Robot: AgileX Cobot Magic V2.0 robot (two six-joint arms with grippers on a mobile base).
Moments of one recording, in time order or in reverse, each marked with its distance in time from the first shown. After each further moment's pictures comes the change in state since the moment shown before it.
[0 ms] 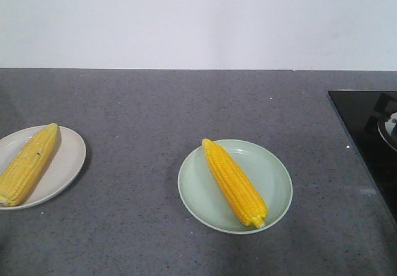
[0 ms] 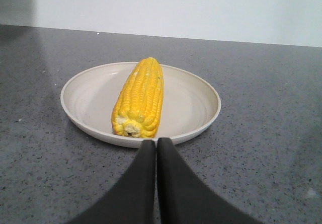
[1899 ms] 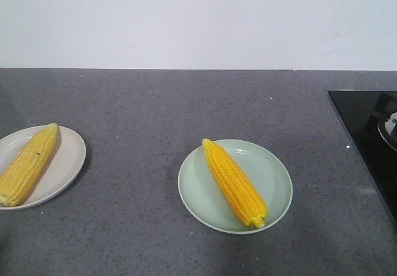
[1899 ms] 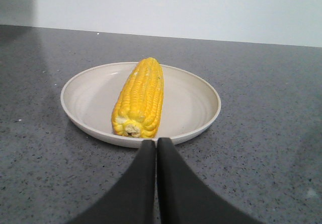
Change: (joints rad) left arm 0.000 0.000 0.000 0.000 0.000 0.000; right arm -0.101 0.000 0.000 -0.002 -0.038 0.149
